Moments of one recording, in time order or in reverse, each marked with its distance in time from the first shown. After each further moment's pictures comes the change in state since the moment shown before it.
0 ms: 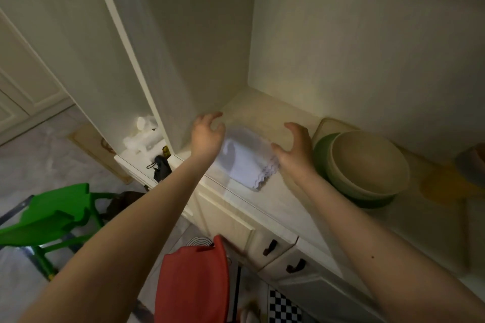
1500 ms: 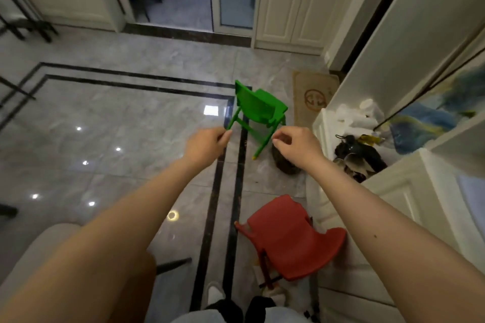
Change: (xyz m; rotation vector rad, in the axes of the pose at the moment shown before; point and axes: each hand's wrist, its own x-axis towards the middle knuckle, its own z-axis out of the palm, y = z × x) left_hand -0.393 -0.194 -0.345 0.466 0.429 -0.584; right_hand -0.297 -0.142 0.286 -0.430 -1.055 -0.956
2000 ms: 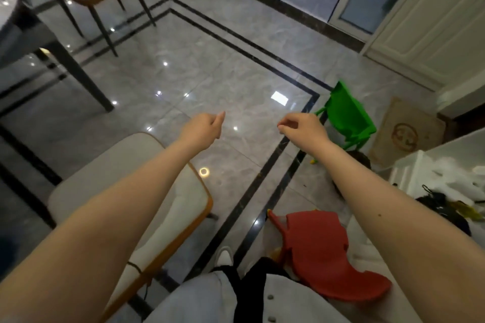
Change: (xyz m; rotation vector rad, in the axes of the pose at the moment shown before) left_hand -0.140 -0.181 -0.065 -0.183 0.221 -0.591; right_hand 0.033 -0.163 0.141 -0.057 -0.362 -0.282
